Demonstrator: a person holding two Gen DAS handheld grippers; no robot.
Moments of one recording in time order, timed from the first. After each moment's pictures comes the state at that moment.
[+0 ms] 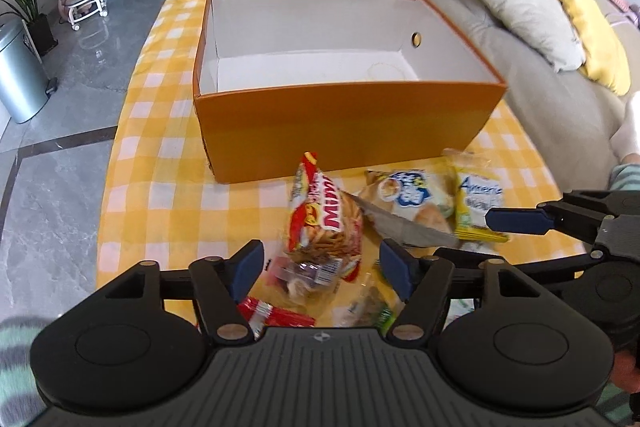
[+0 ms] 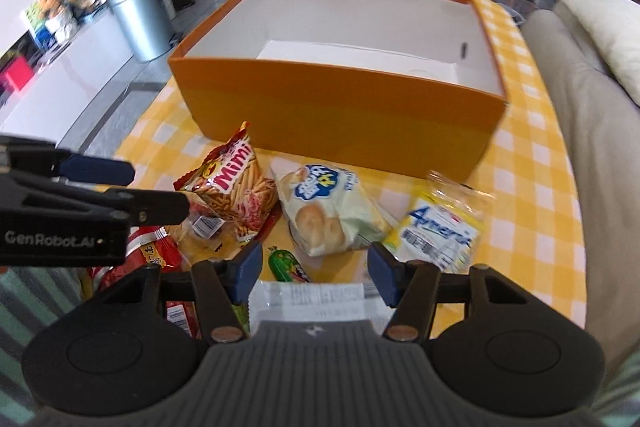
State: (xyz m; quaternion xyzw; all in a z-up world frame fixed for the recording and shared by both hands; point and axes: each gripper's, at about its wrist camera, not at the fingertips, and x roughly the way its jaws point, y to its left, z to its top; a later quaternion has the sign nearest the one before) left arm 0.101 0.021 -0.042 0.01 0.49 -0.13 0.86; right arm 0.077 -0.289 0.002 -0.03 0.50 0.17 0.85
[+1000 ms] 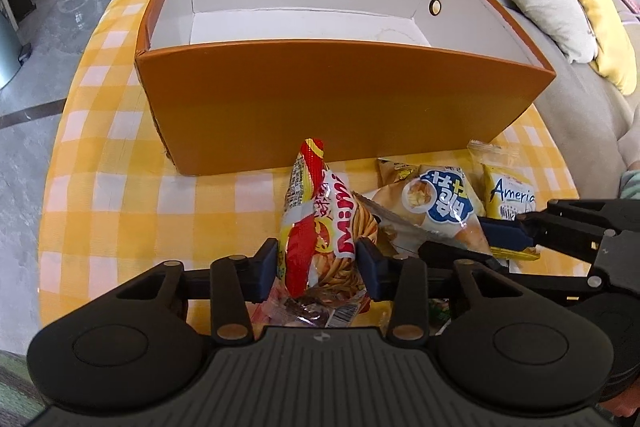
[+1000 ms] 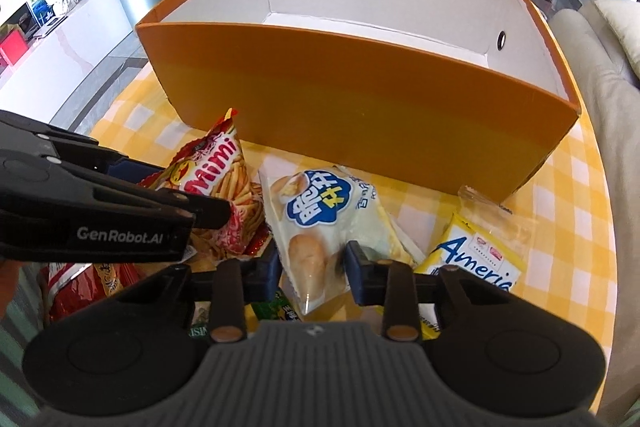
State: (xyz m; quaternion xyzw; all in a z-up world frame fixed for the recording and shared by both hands) left arm 0.149 0.017 -0.093 -0.02 0.54 -0.14 0.83; right arm 0.118 -0.269 -0.046 -0.06 0.52 0.17 0.84
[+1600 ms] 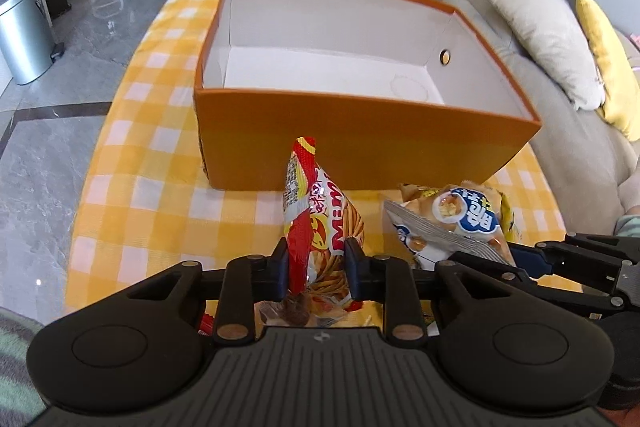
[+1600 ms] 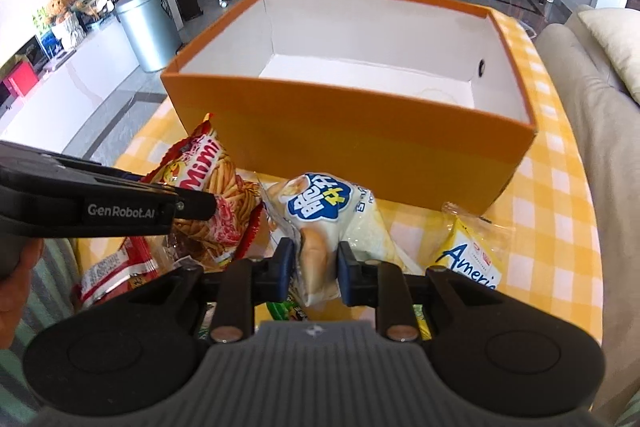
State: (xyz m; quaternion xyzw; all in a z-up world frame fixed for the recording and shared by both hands) left arm 0.125 0.025 -0.056 -0.05 0.49 -0.10 0.86; right arm 0.098 -0.287 -0.007 -0.02 0.48 0.17 0.86
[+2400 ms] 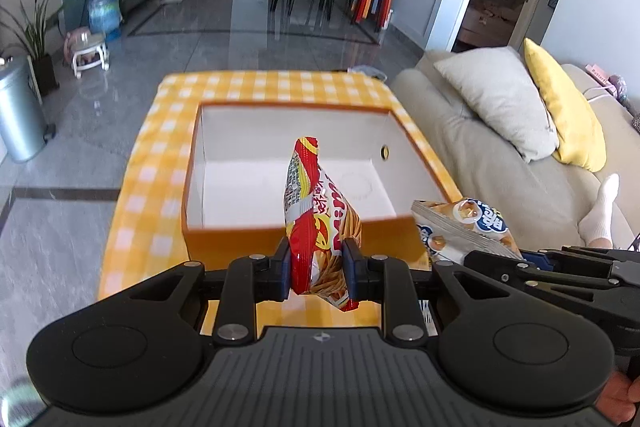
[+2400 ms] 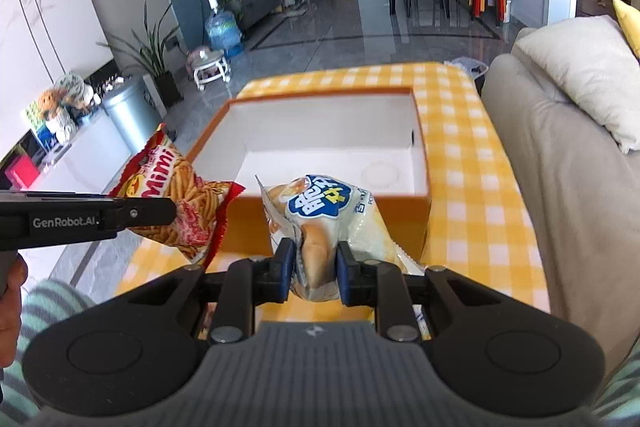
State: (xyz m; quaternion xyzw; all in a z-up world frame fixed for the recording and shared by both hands) left arm 0.118 0.009 0.033 -0.03 0.39 -0.13 0.91; right arm 0.077 -0.349 0.081 0.06 0.40 0.14 0.90
